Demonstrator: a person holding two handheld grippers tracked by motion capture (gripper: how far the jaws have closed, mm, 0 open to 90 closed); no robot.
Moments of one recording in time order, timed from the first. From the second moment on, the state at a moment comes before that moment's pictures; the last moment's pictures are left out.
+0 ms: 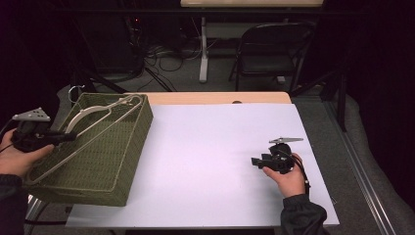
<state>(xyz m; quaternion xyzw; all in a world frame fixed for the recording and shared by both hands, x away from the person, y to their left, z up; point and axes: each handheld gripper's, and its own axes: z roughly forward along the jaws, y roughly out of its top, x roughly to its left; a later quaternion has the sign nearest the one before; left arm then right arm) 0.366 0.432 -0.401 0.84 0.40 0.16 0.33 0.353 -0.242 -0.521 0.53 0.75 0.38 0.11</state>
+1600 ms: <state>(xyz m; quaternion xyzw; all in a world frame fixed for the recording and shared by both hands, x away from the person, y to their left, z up) 0.379 0.429 -0.477 0.86 0.43 0.13 0.25 0.351 -0.244 -0.522 0.53 0.75 0.38 0.11</state>
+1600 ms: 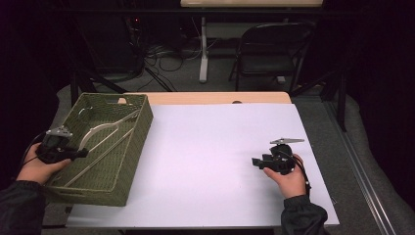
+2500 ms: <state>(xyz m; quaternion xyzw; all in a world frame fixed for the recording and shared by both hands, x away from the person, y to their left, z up) 0.348 0.437 -0.417 0.78 0.49 0.20 0.33 0.349 -0.244 -0.522 0.52 0.76 0.38 0.12</state>
